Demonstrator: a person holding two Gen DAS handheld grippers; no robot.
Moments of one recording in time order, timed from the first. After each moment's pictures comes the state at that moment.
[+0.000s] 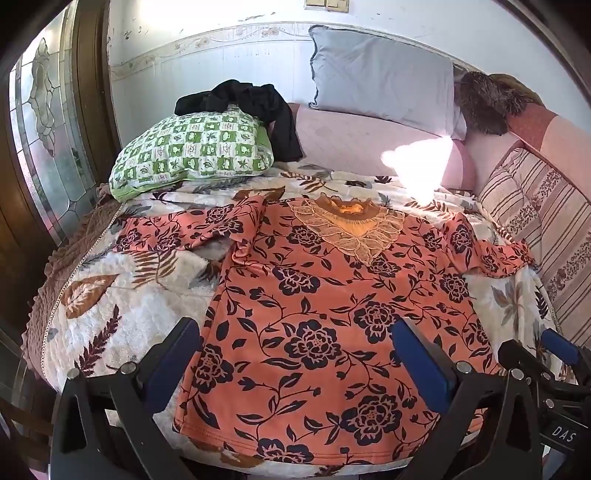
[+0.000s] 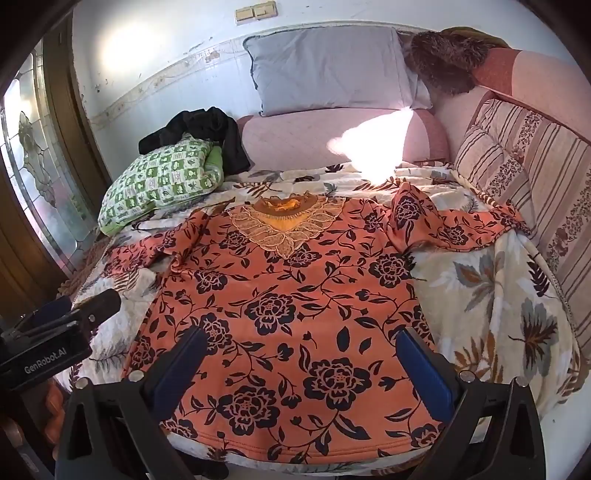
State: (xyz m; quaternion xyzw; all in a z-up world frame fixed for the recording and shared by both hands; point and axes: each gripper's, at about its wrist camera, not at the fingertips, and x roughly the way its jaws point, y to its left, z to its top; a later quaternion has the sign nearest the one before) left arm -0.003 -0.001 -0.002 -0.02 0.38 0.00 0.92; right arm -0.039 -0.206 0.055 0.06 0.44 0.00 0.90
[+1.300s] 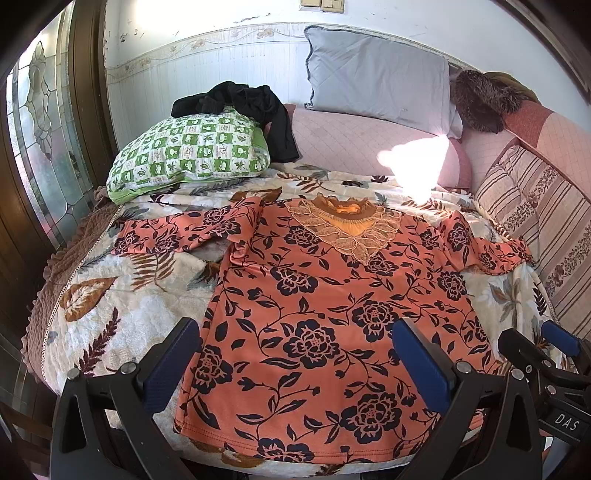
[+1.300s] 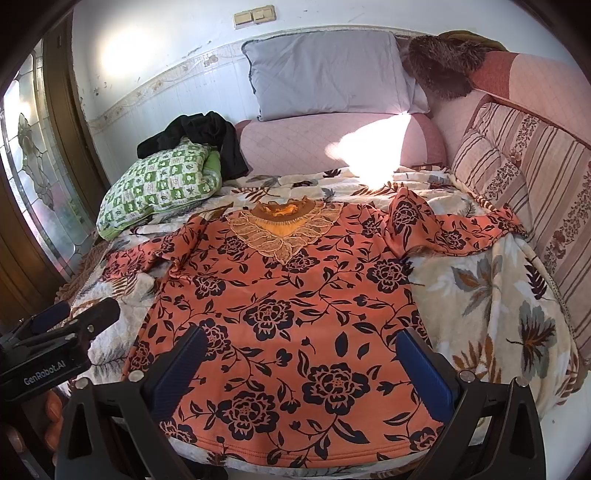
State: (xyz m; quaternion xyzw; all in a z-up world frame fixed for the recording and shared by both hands) left arm -0.005 -0.002 0.000 -0.01 0.38 -0.01 0.93; right arm -0.039 -0.202 0.055 0.06 0.43 -0.01 0.90
